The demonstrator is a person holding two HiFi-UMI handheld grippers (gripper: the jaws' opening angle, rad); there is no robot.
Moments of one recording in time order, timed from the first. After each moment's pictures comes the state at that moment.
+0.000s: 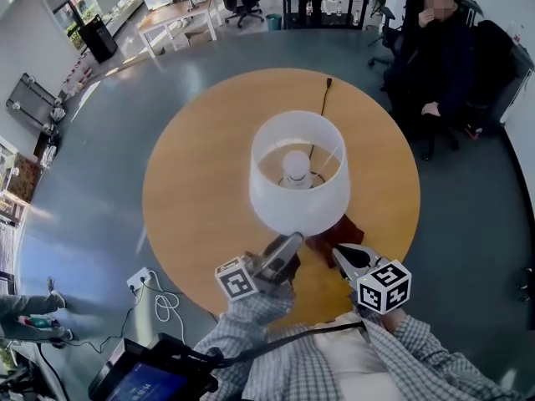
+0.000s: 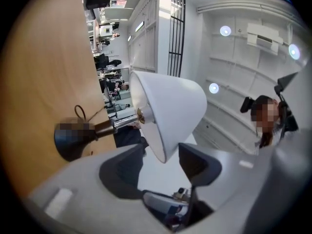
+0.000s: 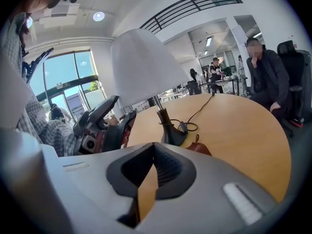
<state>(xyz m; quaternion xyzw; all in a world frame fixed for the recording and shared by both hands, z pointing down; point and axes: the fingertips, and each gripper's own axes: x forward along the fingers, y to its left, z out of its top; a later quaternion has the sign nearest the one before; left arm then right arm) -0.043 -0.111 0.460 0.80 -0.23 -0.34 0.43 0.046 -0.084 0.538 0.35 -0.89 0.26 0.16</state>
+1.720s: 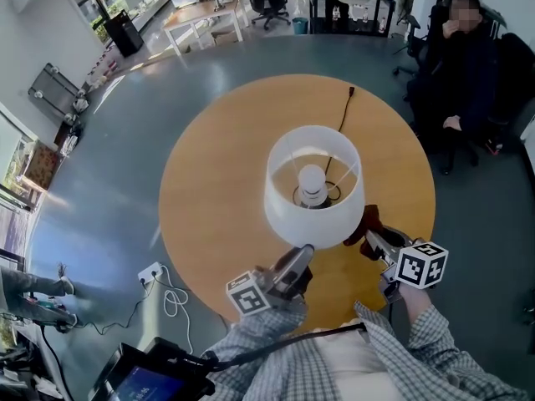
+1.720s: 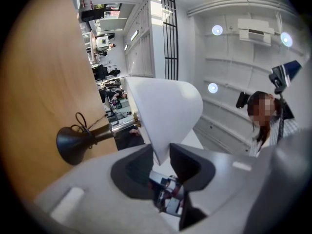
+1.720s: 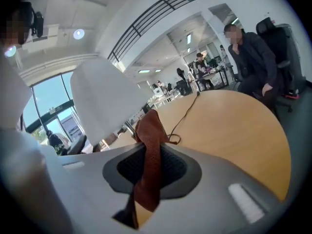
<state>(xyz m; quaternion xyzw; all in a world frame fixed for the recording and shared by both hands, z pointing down) -0.043 -0.099 0.450 0.80 -0.27 -0.35 0.40 0.100 -0.162 0.520 0.37 -0.86 0.34 0.09</state>
